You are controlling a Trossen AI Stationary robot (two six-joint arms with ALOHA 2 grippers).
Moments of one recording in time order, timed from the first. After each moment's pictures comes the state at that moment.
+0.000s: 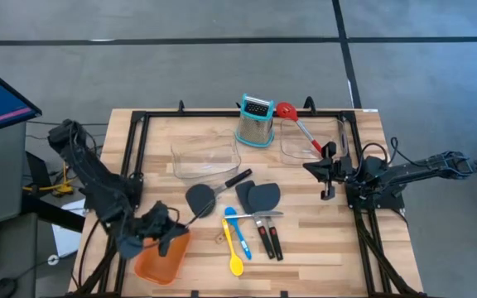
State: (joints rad) left arm -0.97 1.17 0.65 -0.27 -0.89 -1.34; right arm 0.11 0.48 0.03 0.73 0.24 -0.06
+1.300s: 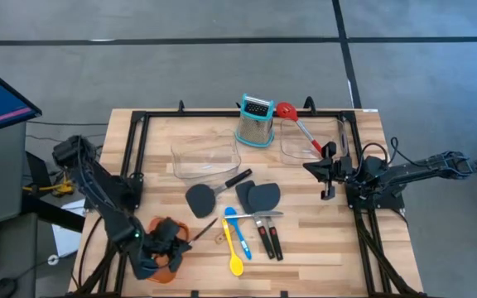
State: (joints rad) left arm -0.94 1.45 0.83 -0.39 -0.69 -1.53; right arm 0.11 0.48 0.03 0.73 0.24 -0.06
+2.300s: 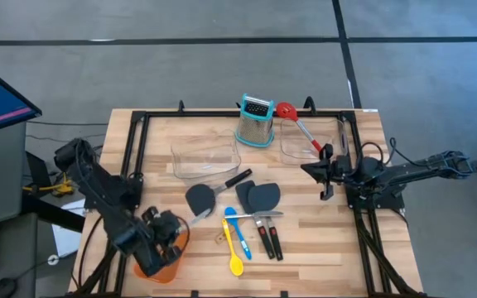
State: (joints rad) left arm -0.90 1.51 1.14 -1.06 -0.48 -1.51; right arm 0.11 0.49 0.03 0.67 0.27 0.08
